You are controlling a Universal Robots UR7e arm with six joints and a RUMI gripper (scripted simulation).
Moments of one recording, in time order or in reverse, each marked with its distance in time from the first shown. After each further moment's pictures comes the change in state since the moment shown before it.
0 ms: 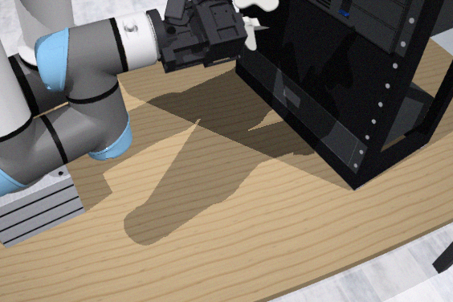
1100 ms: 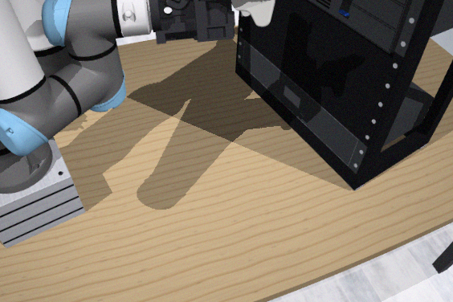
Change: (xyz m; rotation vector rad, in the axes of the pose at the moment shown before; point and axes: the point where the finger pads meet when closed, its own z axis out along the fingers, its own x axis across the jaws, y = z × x) arm 0.014 -0.009 0.009 -0.164 0.171 0.676
